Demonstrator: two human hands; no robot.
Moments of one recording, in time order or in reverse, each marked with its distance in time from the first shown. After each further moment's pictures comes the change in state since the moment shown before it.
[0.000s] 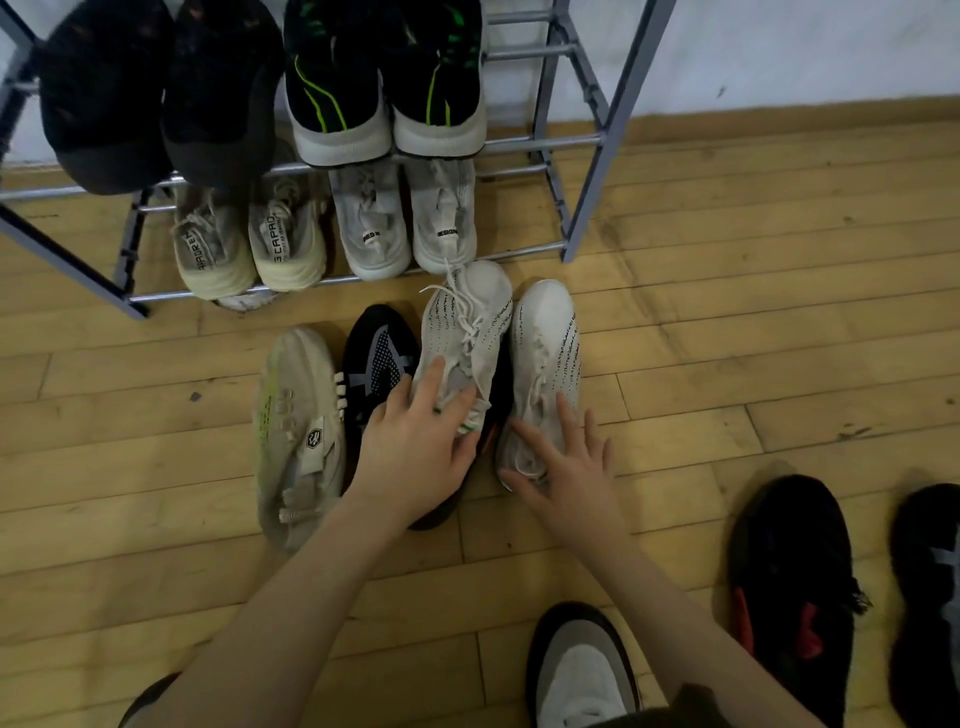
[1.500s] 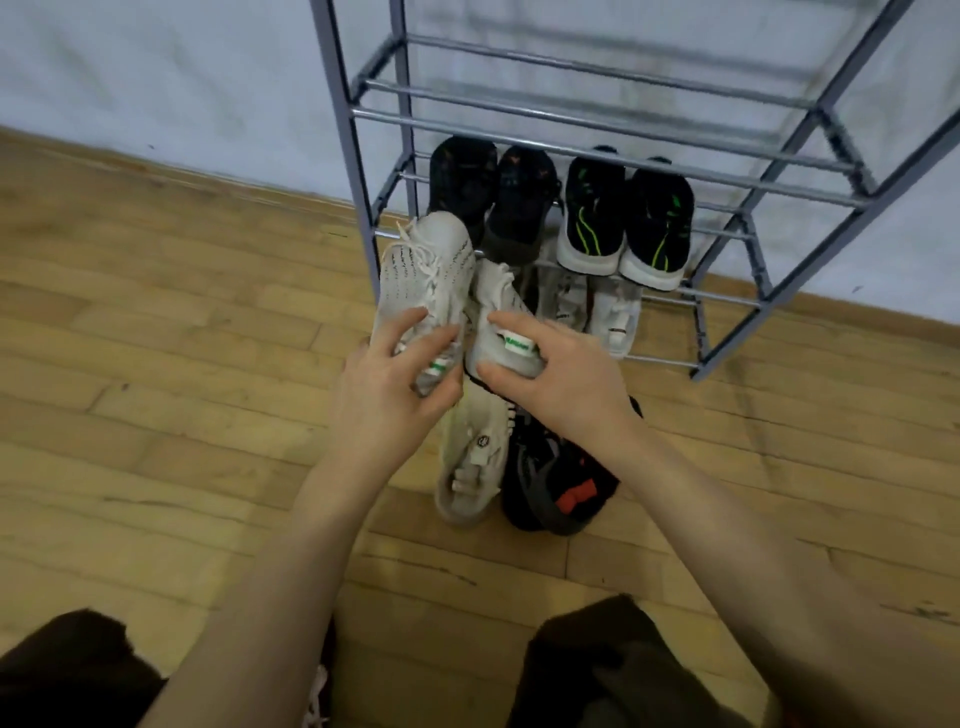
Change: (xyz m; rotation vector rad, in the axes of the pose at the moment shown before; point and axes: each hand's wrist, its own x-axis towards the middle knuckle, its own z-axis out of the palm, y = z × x) left_hand -0.131 -0.111 -0.162 -0.358 0.667 -0.353; right_hand 0.020 -0.271 -0.114 0.157 0.046 -0.545
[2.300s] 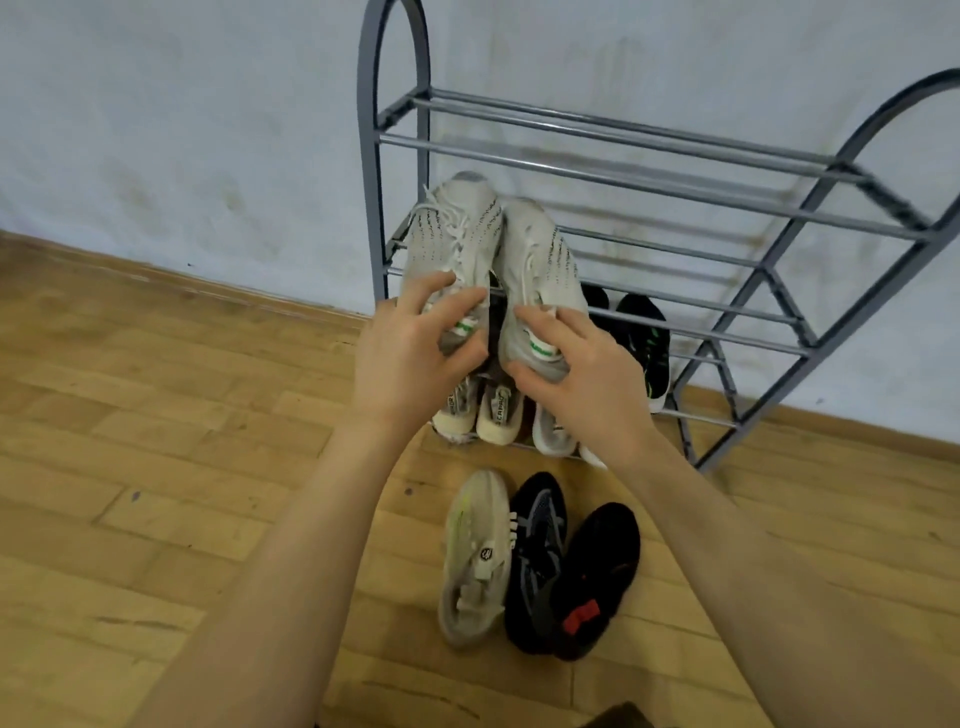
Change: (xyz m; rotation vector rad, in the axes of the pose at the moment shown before) left_hand 0.132 0.028 -0.061 0.017 0.171 0.145; right_hand 0.077 -0.053 -0.066 -0.222 0.319 -0.235
